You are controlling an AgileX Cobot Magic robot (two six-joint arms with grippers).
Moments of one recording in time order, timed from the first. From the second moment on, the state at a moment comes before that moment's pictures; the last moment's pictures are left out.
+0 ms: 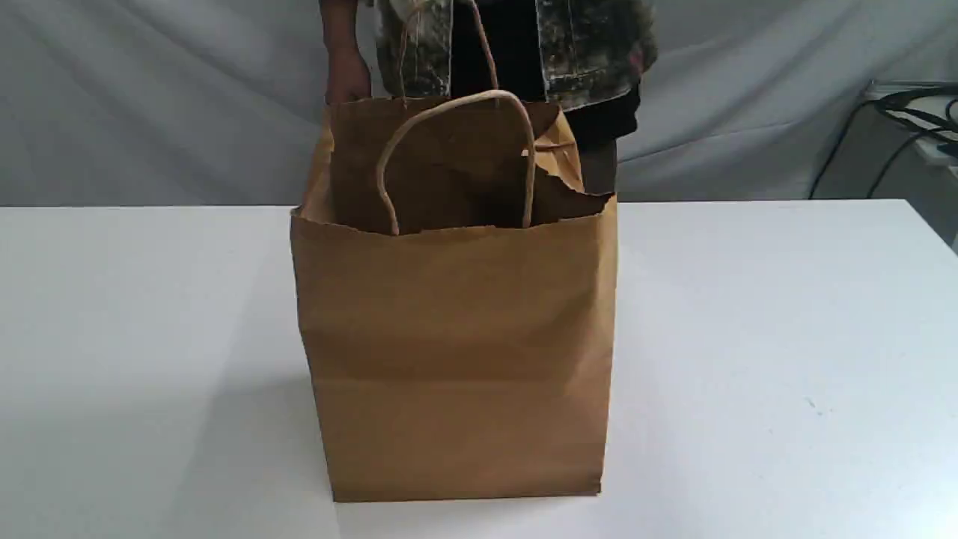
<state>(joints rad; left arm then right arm) -0.56 0.68 -1.42 -0.27 0.97 0.44 0.07 0.67 -1.03 -1.44 0.20 0.48</state>
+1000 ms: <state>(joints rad) -0.56 0.04 -1.29 -0.01 1.18 0.33 0.07 0.00 -0.98 -0.42 0.53 0.36</state>
